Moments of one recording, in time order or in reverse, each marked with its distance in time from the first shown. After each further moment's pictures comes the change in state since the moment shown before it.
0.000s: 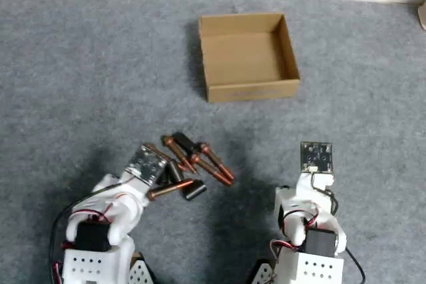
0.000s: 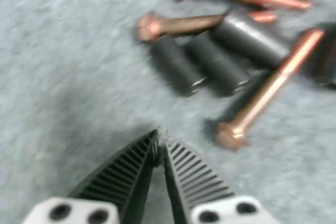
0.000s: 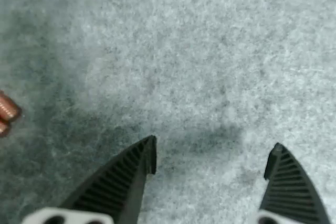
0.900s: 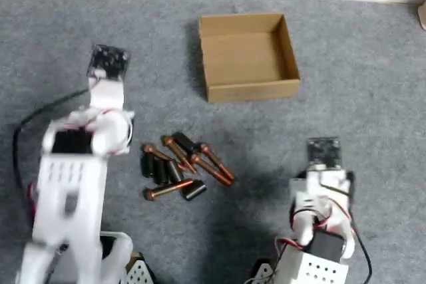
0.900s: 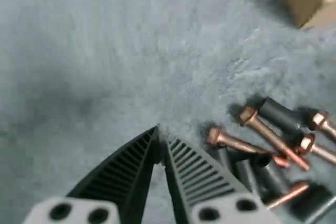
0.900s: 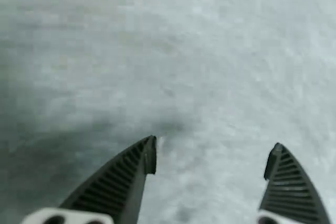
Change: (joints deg) left arm 0.3 69.6 -55.6 -12.0 26.2; right arm 6.8 0.3 -4.4 -7.6 14.2
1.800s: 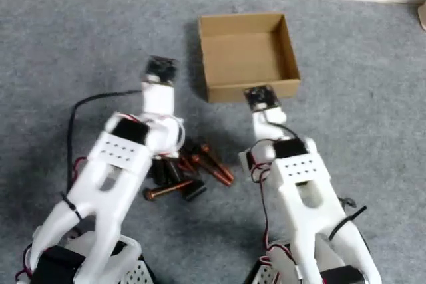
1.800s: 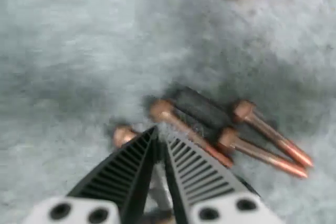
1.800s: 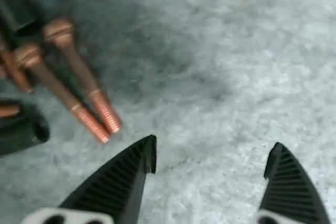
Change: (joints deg) left arm 18.5 8.4 5.4 -9.8 14.8; right arm -27.5 72.7 -38.2 -5.5 -17.1
